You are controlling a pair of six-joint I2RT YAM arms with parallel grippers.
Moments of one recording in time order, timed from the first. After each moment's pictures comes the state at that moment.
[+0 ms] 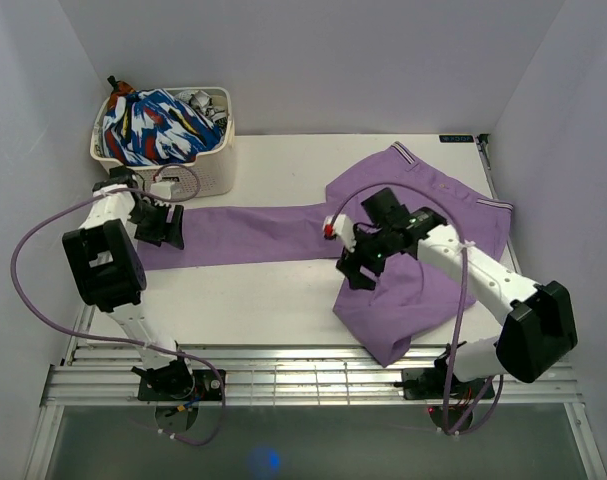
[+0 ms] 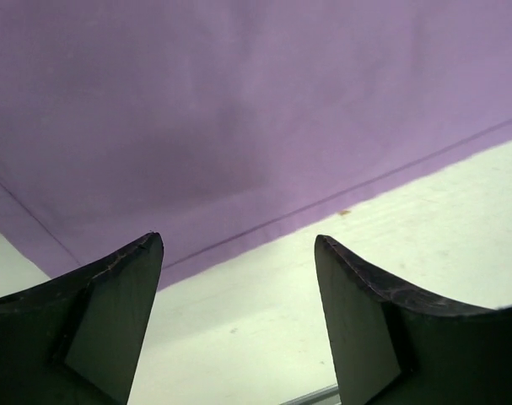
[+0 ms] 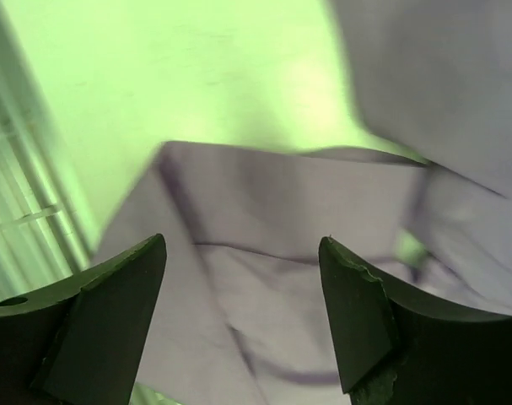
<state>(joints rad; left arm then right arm) 0.31 1.90 1.42 -0.90 0.33 0.55 0.52 1.38 1.17 -0.84 -0.43 -0.63</state>
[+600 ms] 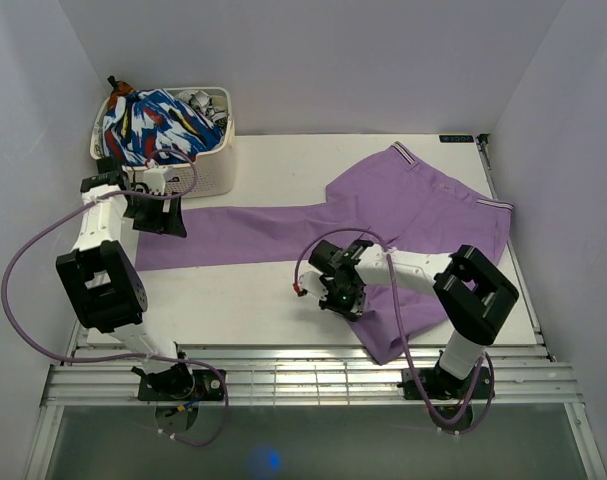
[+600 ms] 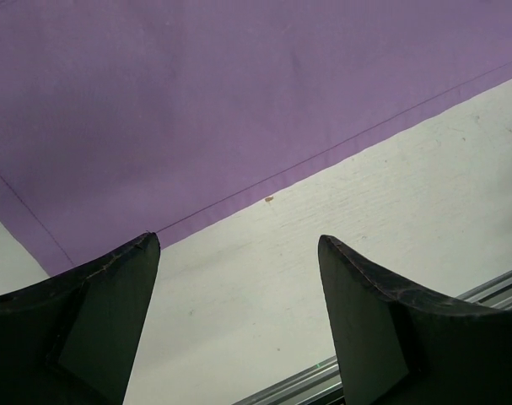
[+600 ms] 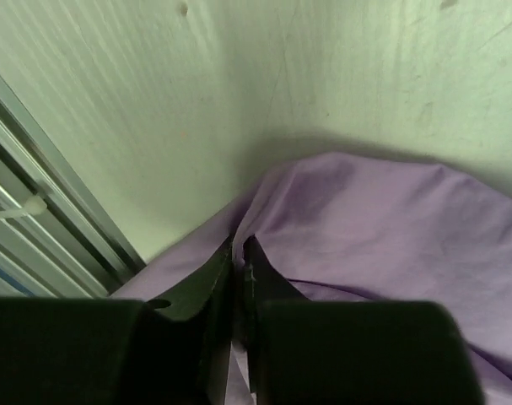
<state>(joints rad) 0.30 1.72 1.43 -0.98 0.48 0.51 0.94 1.69 1.03 -0.84 -0.15 -0.46</state>
